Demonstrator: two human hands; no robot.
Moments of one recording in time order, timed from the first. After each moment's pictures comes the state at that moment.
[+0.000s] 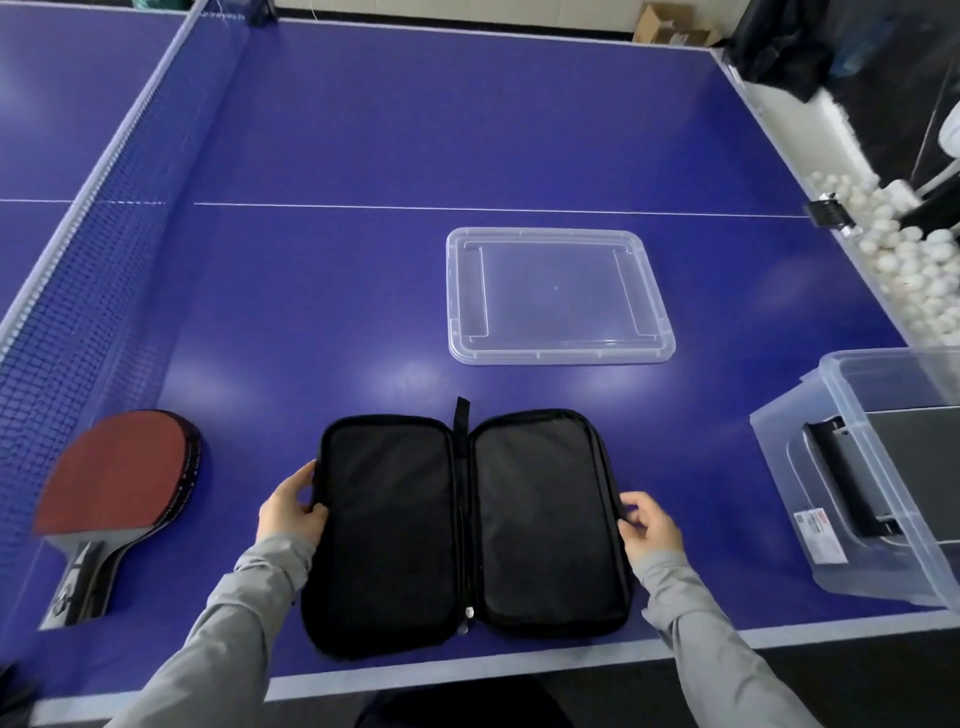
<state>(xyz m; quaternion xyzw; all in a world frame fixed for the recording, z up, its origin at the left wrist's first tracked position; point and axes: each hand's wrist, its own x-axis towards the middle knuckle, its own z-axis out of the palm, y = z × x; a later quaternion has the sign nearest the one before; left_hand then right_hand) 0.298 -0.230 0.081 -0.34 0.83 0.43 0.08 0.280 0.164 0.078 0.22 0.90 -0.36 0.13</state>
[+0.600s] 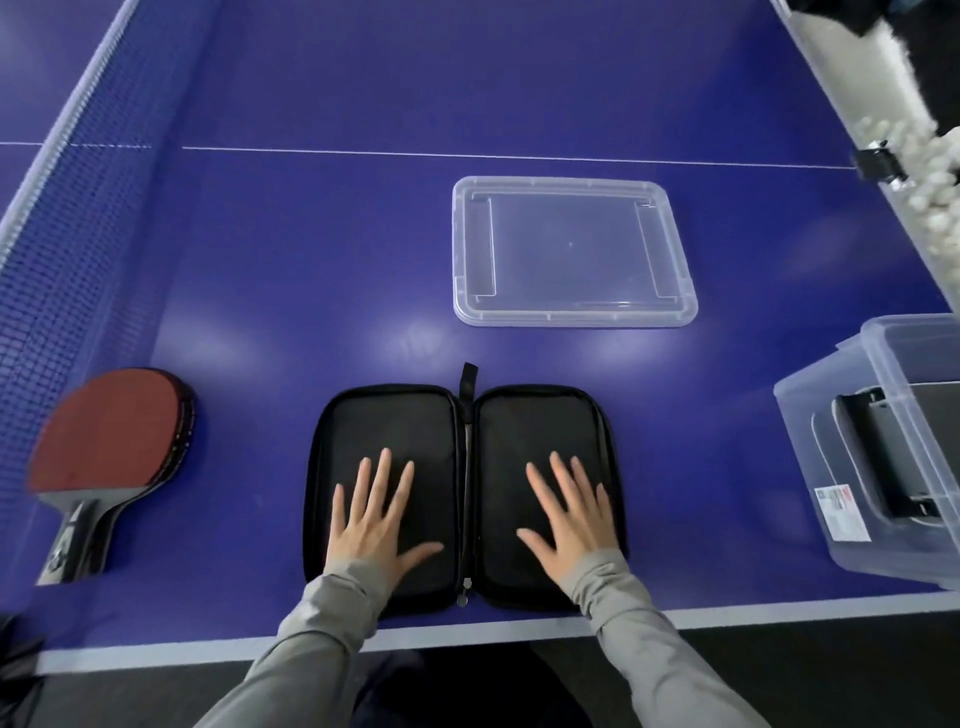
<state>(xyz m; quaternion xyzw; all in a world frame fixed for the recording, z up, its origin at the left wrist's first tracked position) 0.348 -0.156 0.034 -0.04 0.98 0.09 0.19 0.310 0.102 0.044 -0.12 0.97 -0.09 0.19</state>
